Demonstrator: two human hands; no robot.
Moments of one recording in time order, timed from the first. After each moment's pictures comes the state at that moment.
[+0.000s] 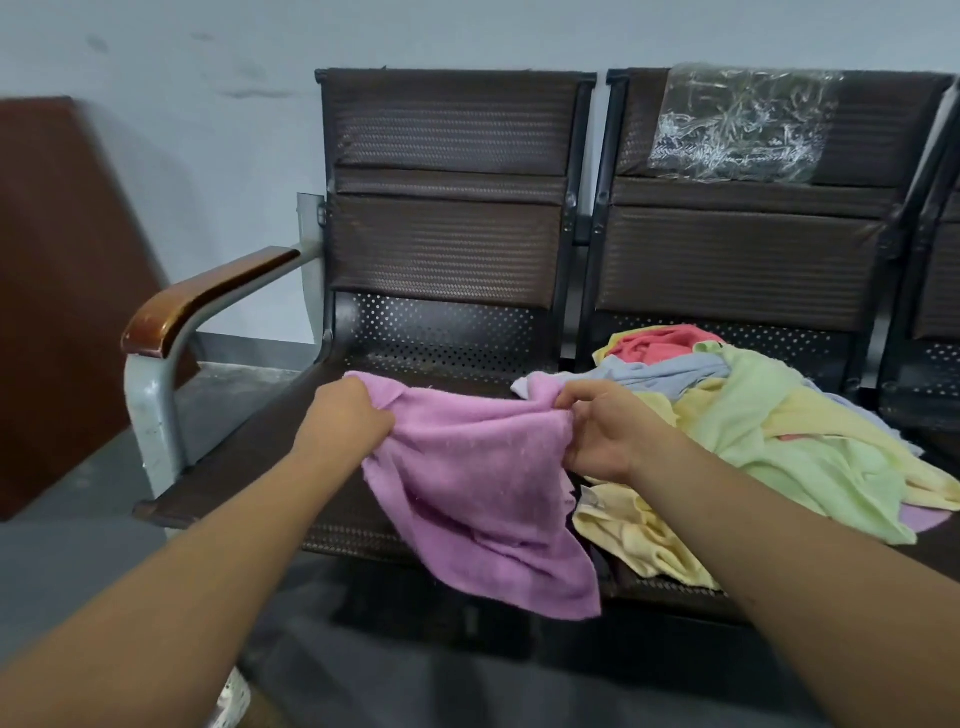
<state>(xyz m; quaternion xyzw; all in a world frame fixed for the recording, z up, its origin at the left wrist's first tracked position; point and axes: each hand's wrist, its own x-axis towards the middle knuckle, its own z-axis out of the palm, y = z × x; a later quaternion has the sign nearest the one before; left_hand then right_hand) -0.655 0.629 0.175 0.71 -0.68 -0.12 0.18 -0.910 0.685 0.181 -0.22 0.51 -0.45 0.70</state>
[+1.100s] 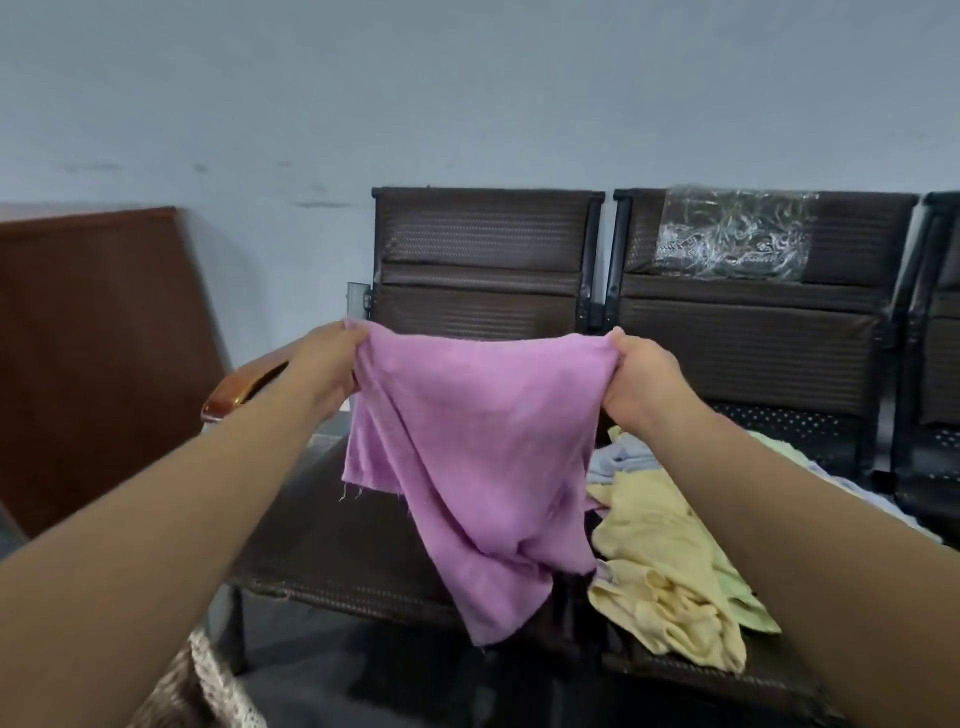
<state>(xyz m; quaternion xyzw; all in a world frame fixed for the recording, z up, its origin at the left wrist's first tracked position) -0.613 0.597 0.304 0.52 -0.46 -0.47 0.55 -0.920 0.657 0.296 -0.24 0.47 -0.68 0.51</state>
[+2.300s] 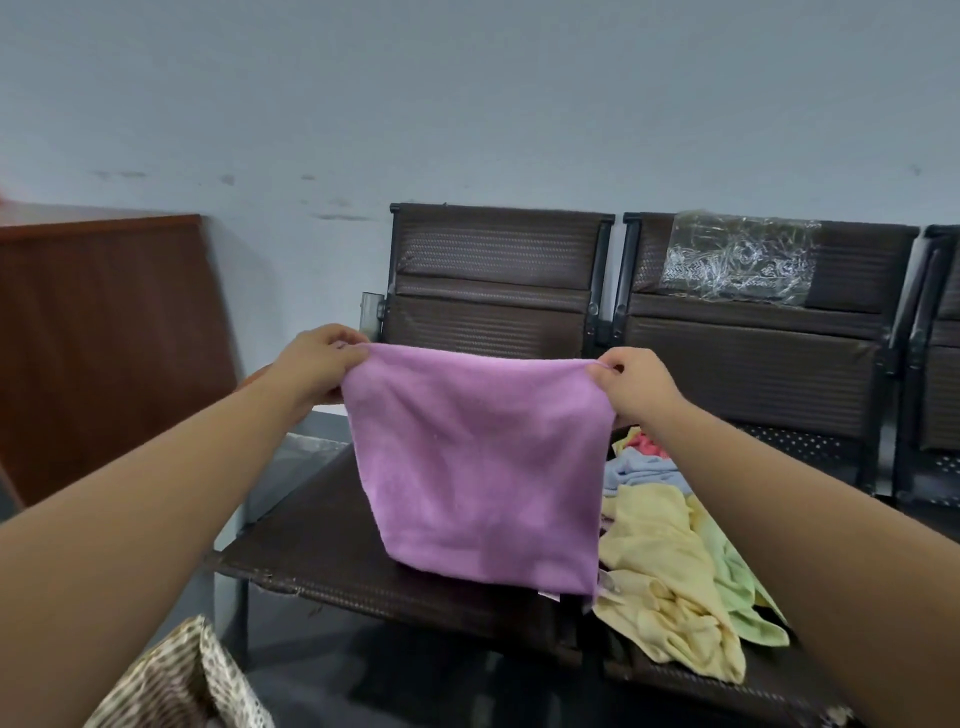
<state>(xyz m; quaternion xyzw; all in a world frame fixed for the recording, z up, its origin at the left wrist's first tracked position) -0.575 0.611 0.309 0.57 -0.57 -0.36 0.47 -0.924 0.654 0.297 -0.58 0.68 -0.41 0.17</state>
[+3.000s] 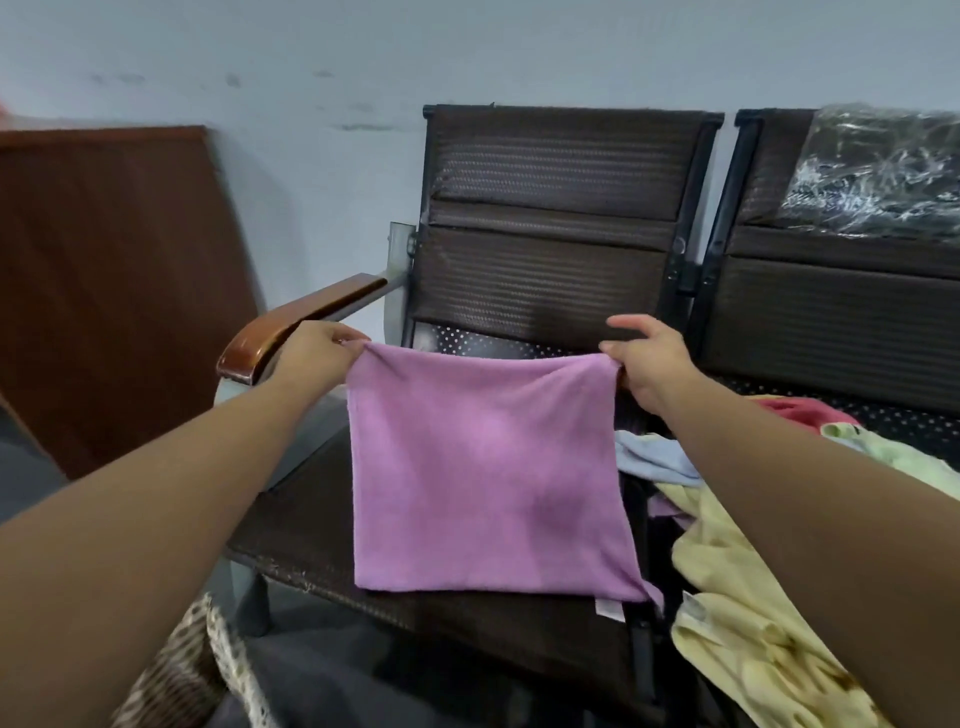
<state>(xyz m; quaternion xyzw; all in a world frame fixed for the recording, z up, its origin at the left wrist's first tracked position) -0.539 0.509 0.220 0.69 -0.59 -0.18 0.39 -0.892 0.504 0.208 -0.42 0.63 -0.54 0.37</state>
